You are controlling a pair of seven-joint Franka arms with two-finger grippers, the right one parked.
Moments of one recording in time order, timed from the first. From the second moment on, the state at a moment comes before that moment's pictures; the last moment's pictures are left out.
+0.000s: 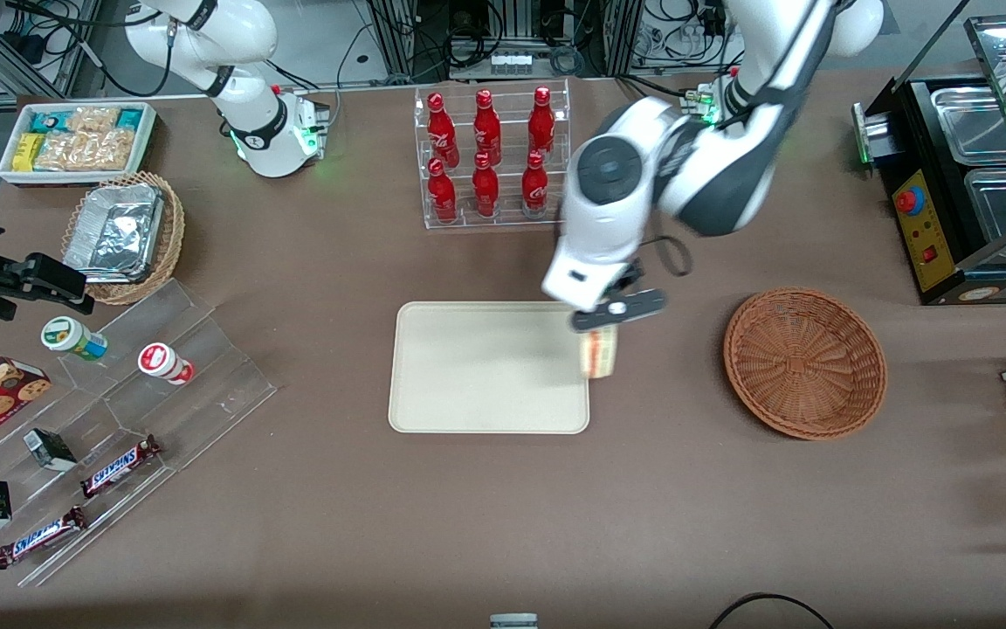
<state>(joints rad) -0.64 0.40 -0.07 -1.59 0.05 1.92 -0.94</state>
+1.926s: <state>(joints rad) -0.70 0.48 -0.05 -1.45 0.17 1.85 -1.00</state>
